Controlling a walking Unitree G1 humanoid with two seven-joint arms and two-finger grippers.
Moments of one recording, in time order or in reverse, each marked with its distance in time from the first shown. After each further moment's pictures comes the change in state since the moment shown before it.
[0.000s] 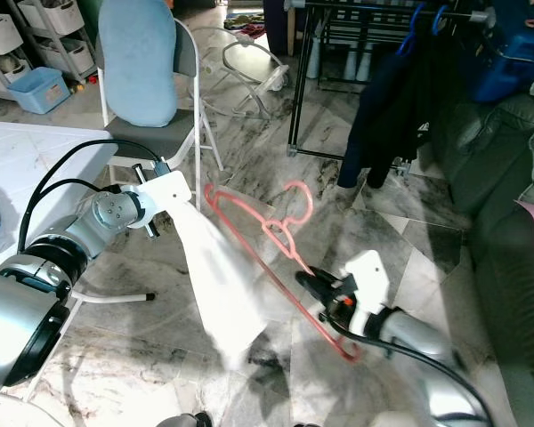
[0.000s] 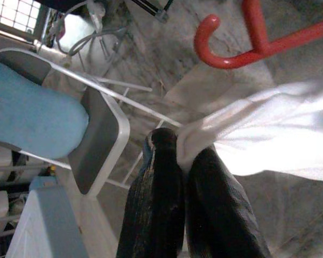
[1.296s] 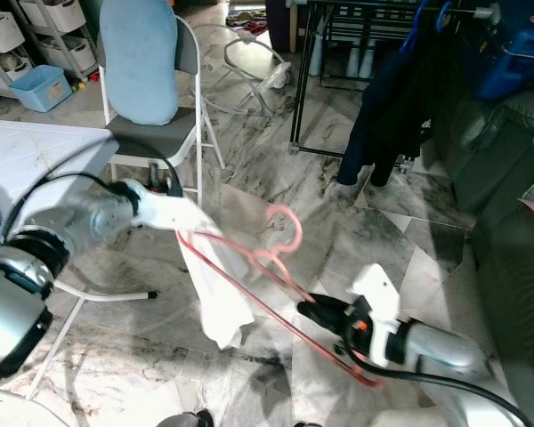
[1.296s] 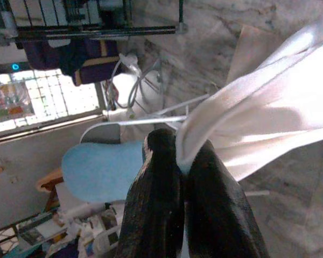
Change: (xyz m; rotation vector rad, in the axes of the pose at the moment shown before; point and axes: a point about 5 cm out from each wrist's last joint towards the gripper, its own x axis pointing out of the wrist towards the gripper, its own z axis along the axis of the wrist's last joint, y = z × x) left arm -0.008 0.010 0.002 0.619 -0.066 0.069; right arm -0.028 0.011 0.004 -0.039 0.117 0.180
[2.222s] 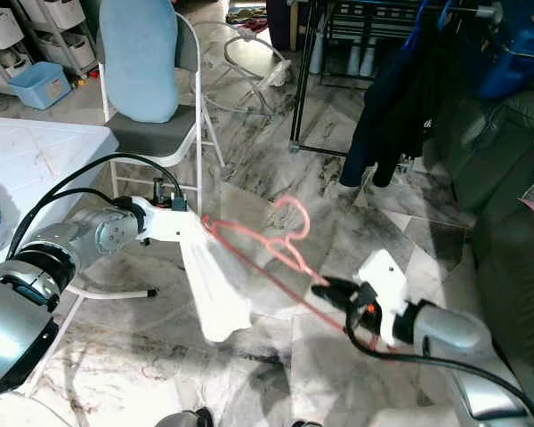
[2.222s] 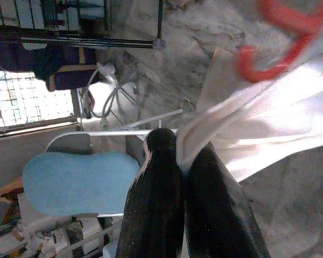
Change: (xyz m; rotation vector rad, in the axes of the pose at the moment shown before) left arm 0.003 -0.025 0.013 -0.098 -0.062 -0.060; right arm -0.002 -0.022 0.005 -0.120 0.047 -0.077
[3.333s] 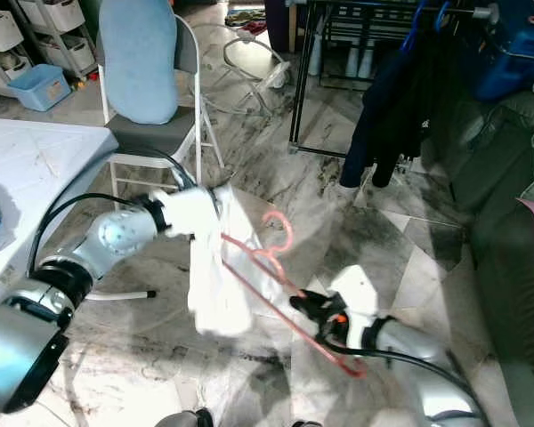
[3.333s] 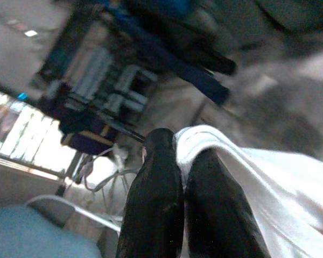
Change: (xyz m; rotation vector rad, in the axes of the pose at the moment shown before) left arm -0.005 0.023 0.048 -0.434 -0.443 0.252; right arm 0.043 0.020 -0.028 0.127 -0.026 0.001
